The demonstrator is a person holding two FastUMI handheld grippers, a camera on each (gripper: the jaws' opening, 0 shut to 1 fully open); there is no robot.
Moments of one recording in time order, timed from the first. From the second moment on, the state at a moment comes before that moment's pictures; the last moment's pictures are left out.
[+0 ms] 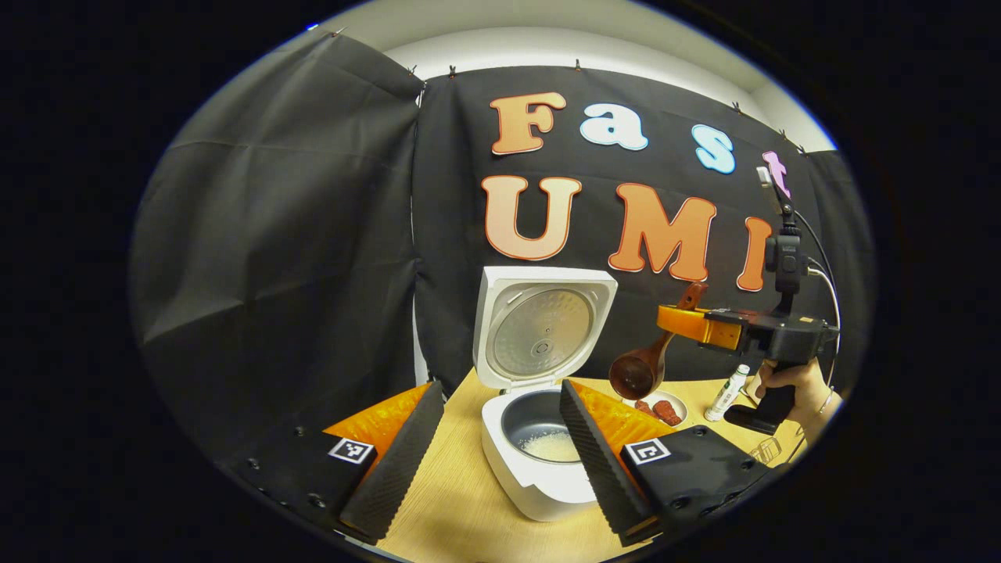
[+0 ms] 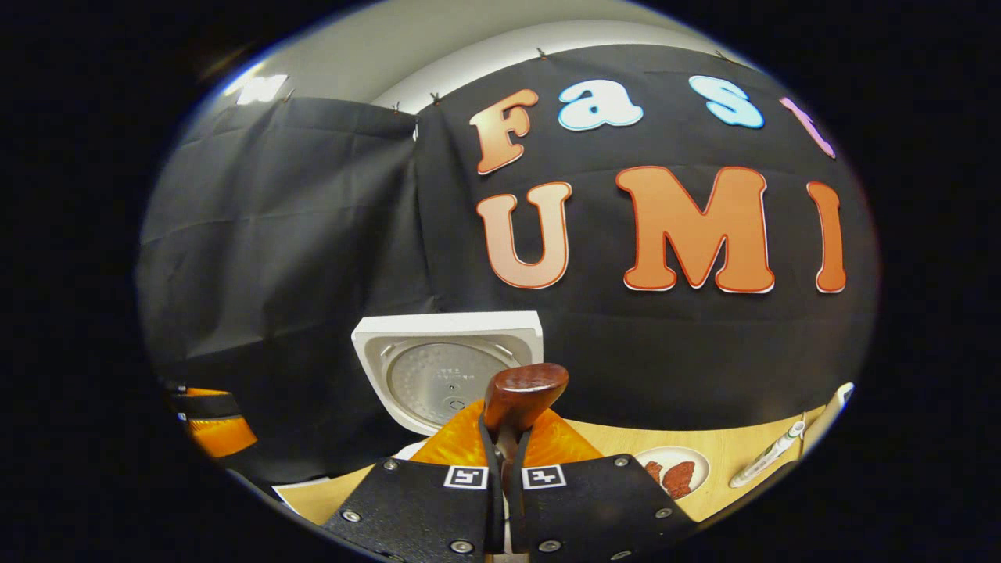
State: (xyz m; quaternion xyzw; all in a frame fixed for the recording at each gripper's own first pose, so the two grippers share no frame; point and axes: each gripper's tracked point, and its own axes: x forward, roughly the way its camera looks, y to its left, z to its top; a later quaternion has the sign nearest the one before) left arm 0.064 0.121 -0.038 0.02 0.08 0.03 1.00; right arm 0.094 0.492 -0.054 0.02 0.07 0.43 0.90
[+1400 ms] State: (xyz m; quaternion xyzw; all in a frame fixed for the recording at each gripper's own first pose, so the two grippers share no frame) left arm 0.075 0.053 -0.033 0.02 0.07 -0.03 1.00; right arm 0.133 0.118 -0.111 0.11 0.14 0.15 0.97
